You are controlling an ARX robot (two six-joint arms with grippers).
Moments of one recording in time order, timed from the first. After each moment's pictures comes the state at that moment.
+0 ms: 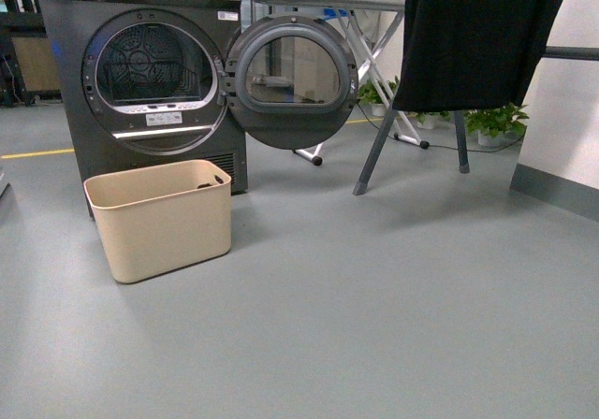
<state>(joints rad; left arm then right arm) 0.00 0.00 0.02 0.00 0.00 0.00 0.00 0.00 0.01 0.00 0.00 0.00</state>
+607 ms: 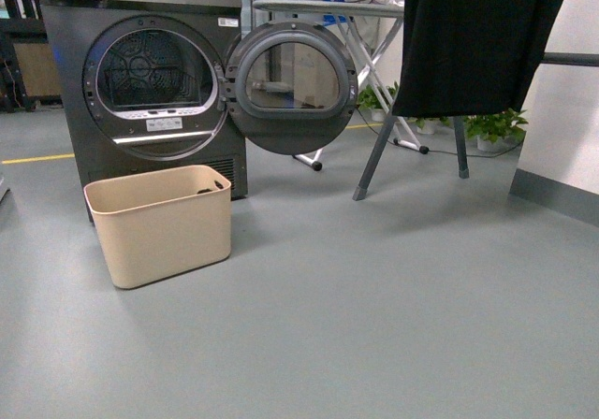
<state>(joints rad) 0.00 0.00 0.02 0.00 0.00 0.00 0.00 0.00 0.01 0.00 0.00 0.00</state>
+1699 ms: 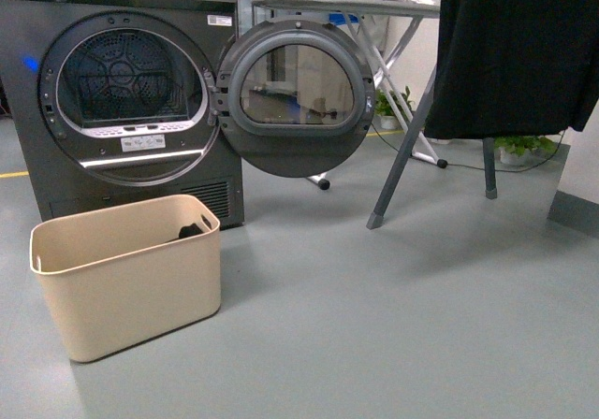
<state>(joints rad) 0.00 0.00 0.02 0.00 0.00 0.00 0.00 0.00 0.01 0.00 0.00 0.00</state>
